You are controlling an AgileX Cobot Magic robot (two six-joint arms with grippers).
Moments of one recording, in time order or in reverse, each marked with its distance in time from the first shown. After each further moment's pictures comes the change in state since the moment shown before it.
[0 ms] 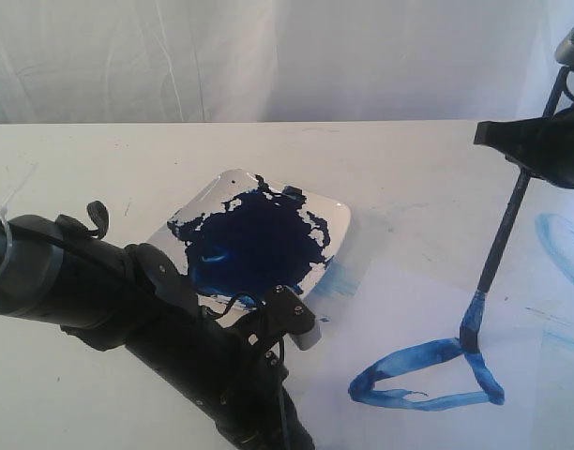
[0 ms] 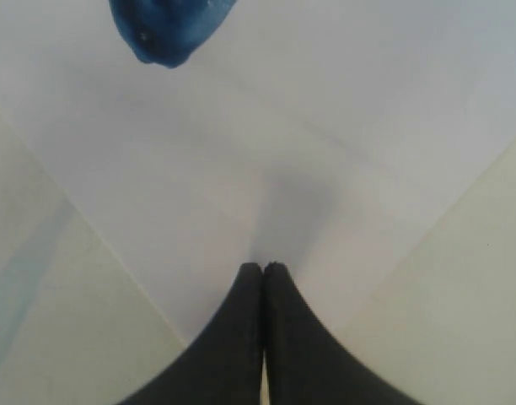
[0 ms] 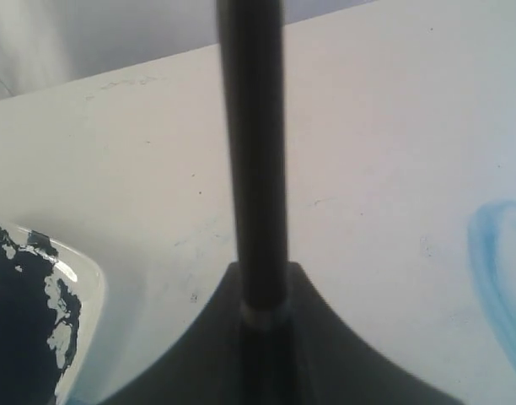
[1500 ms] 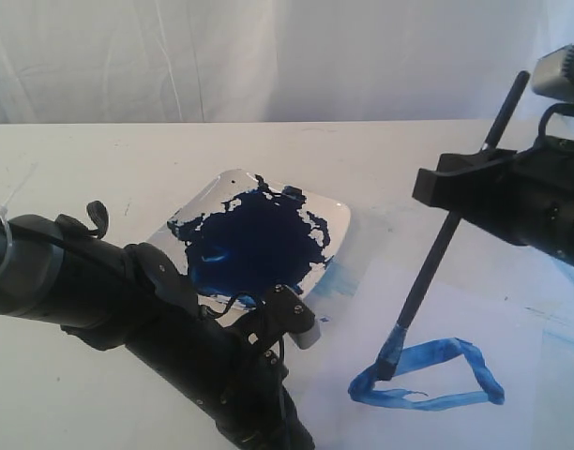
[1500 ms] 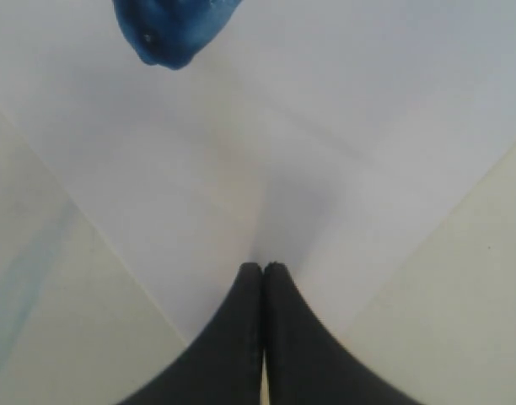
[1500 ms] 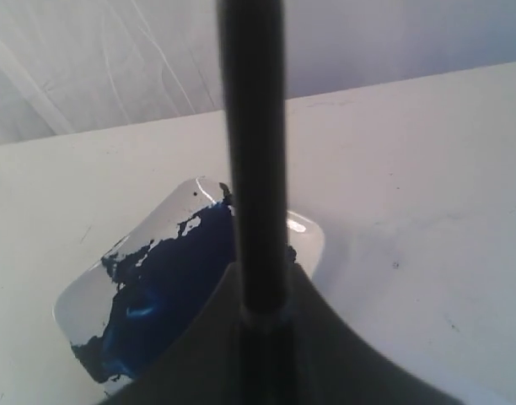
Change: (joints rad) left arm 0.000 0.000 0.000 -0.004 0.003 0.000; right arm 0.453 -0.372 0.279 0.313 -0.246 -0.206
